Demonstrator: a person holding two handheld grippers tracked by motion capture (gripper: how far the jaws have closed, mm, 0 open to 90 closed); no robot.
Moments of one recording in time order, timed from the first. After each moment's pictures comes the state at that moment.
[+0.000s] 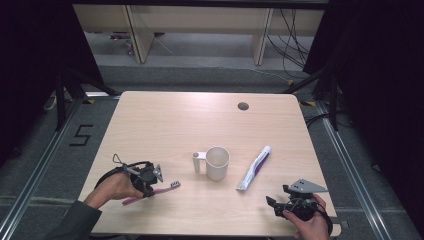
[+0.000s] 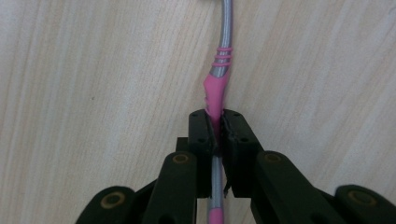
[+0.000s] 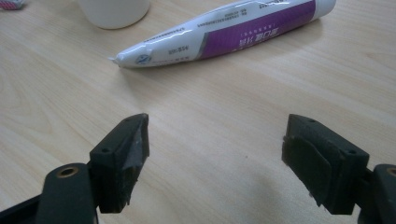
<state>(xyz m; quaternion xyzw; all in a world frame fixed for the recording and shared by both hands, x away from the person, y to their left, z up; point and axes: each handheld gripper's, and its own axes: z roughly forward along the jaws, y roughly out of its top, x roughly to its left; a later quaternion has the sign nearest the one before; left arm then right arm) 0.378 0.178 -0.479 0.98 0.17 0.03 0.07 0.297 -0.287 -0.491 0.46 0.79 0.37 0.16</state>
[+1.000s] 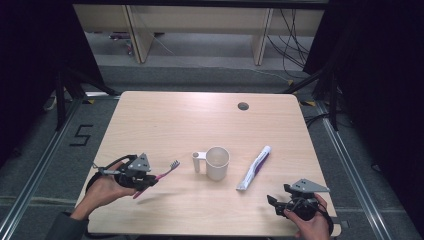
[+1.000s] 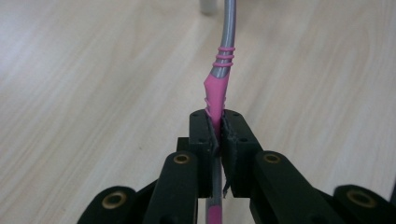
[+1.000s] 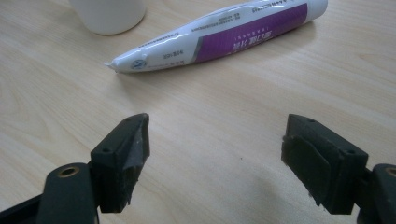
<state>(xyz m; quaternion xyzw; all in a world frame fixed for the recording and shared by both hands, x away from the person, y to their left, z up) 0.361 0.207 -0.445 0.91 0.24 0.11 0.31 0.299 -0.291 -0.492 0.46 0.79 0.38 0.16</state>
